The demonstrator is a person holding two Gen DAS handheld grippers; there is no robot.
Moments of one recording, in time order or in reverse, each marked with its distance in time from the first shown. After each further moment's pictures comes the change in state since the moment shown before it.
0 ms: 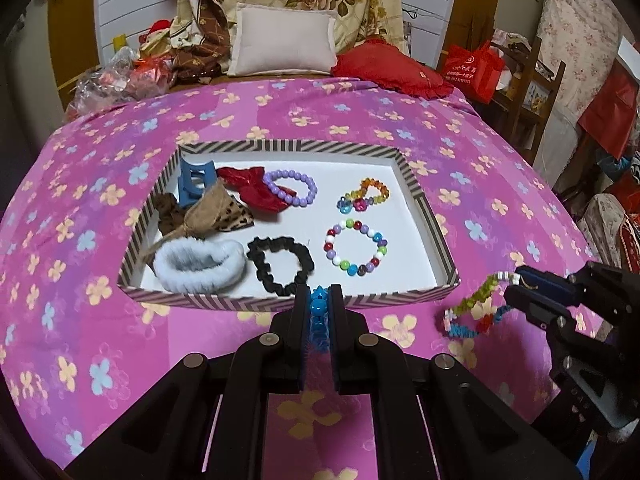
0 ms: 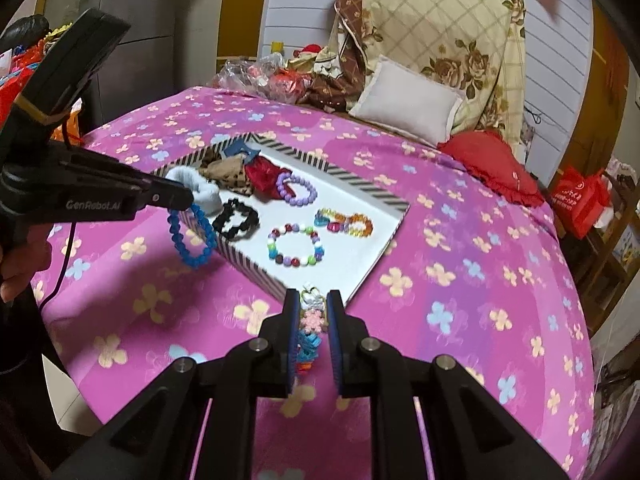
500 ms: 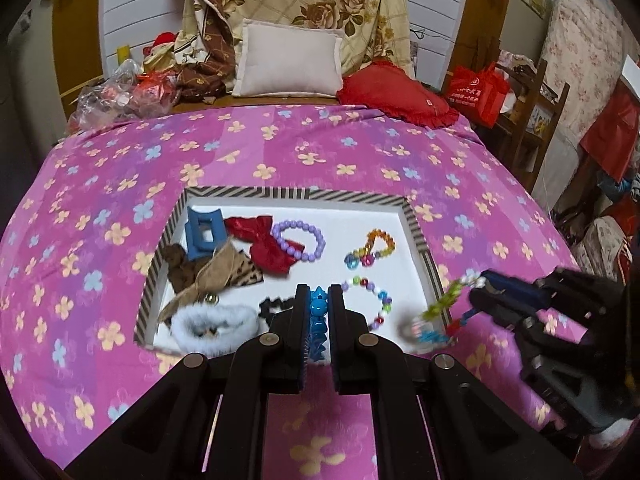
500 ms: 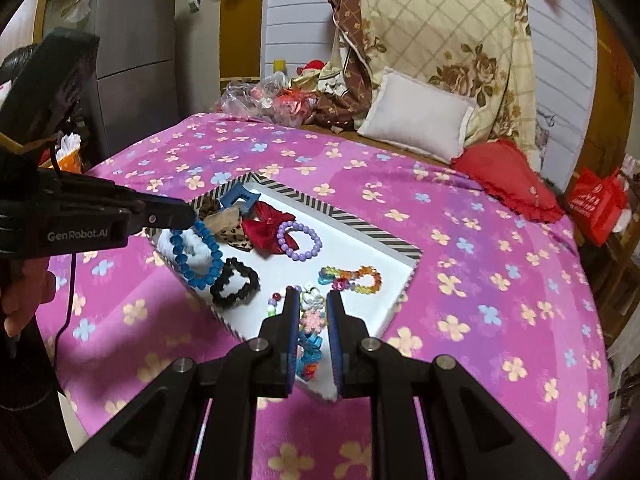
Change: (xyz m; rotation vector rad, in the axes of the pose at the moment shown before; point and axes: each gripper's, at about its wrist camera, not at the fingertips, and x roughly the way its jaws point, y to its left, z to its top) left arm -0.002 0.012 0.055 -0.030 -0.041 -0.008; right arm 0.032 -0.020 0.057 0.054 -0.037 0.089
